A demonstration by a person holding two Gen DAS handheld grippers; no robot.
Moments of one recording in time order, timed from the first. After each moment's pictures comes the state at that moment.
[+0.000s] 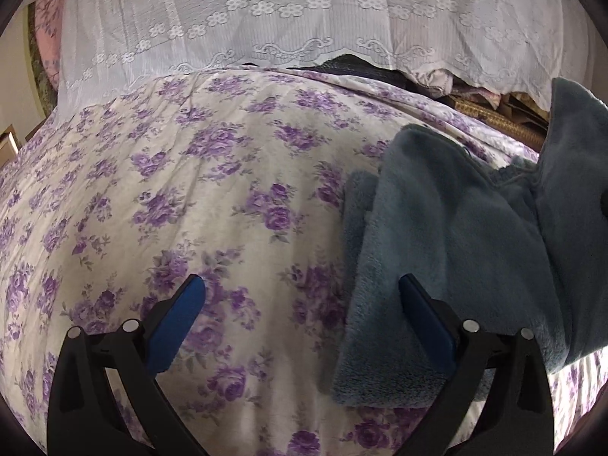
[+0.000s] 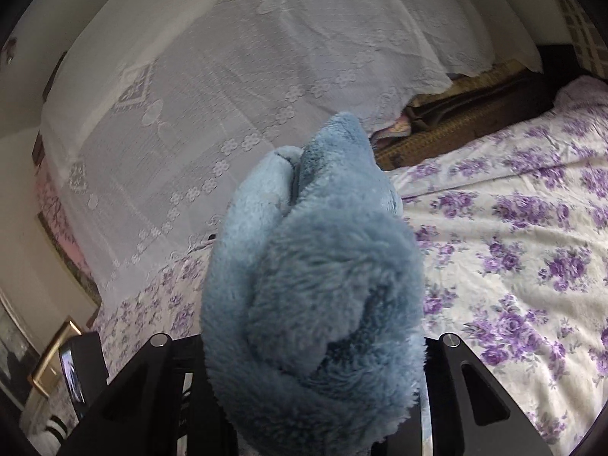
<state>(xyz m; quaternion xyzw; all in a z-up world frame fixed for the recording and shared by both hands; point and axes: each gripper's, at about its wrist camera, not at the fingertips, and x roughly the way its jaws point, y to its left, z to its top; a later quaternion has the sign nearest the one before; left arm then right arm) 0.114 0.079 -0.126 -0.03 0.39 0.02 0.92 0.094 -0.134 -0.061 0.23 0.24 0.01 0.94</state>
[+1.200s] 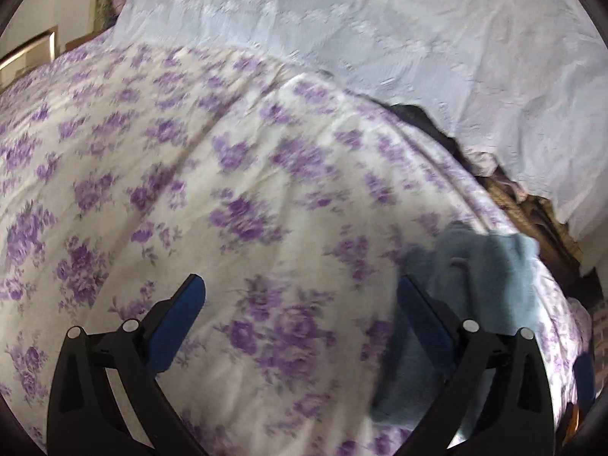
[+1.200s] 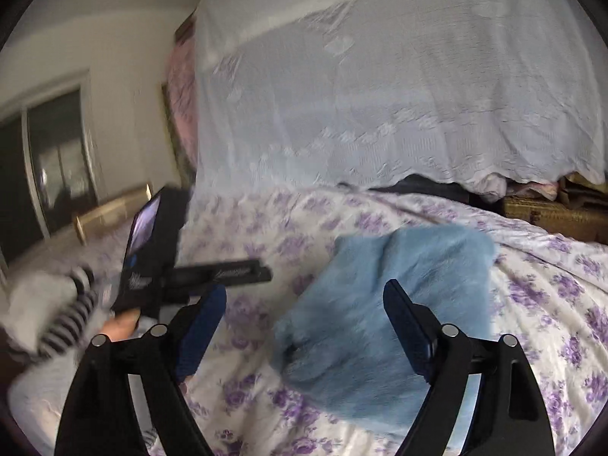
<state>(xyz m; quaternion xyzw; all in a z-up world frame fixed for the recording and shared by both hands) 0.112 0.163 -0.098 -0.20 0.38 0.06 0.90 0.077 -0.054 -0.018 0.04 0.25 0.25 0.93</state>
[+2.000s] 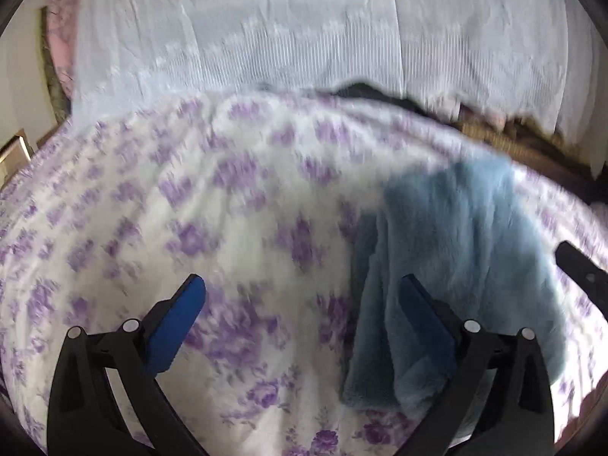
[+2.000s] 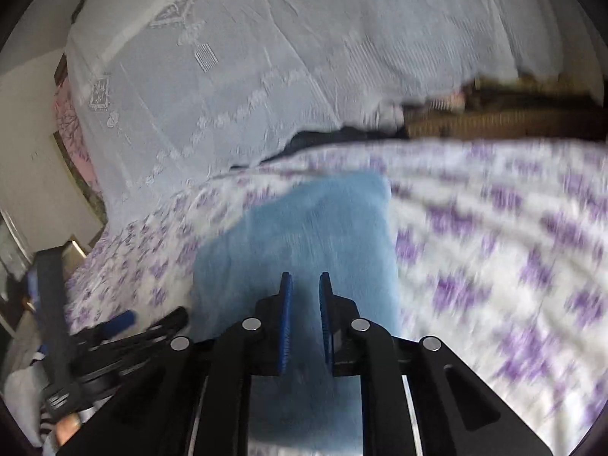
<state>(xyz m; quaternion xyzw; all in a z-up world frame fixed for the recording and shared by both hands) 0.107 0.091 -0.092 -0.04 0.35 0.04 0.94 0.131 -0.102 -0.051 0.13 0.34 0.08 0.93</state>
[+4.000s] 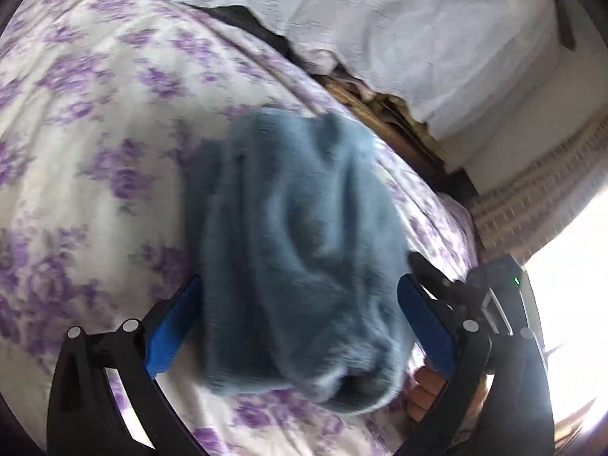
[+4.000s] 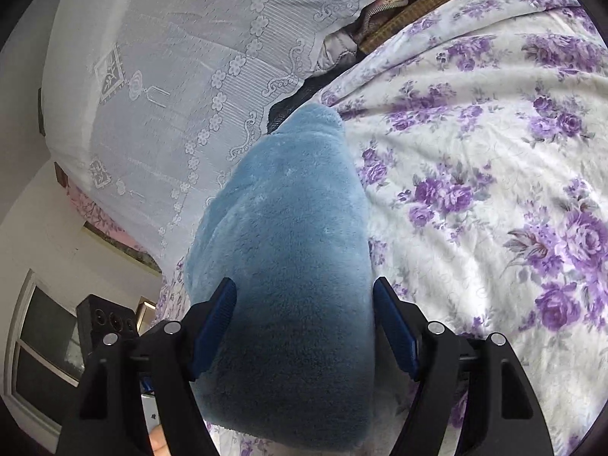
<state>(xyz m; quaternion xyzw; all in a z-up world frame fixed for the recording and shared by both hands) 0.147 0.082 -0.134 -0.21 0.44 -0.30 0.82 0.125 -0.171 -0.143 0.37 0.37 0.14 0.84</state>
